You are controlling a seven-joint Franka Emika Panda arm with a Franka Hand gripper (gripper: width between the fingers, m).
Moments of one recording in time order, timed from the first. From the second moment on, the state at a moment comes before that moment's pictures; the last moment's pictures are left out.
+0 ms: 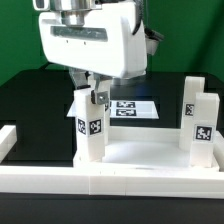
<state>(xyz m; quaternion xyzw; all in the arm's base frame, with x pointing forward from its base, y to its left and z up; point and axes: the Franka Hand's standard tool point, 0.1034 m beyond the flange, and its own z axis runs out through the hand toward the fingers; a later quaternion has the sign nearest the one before) 0.614 -0.072 0.116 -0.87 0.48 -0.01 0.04</state>
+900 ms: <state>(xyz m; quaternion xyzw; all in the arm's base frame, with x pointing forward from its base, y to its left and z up) 0.614 -0.065 0.116 -0.96 0.30 -0.02 0.02</state>
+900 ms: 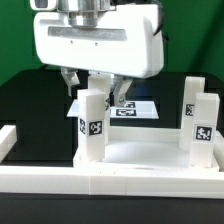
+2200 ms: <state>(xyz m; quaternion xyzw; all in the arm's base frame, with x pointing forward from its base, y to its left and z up) 0.614 -0.070 0.117 -0.99 -0.13 -0.01 -0.01</state>
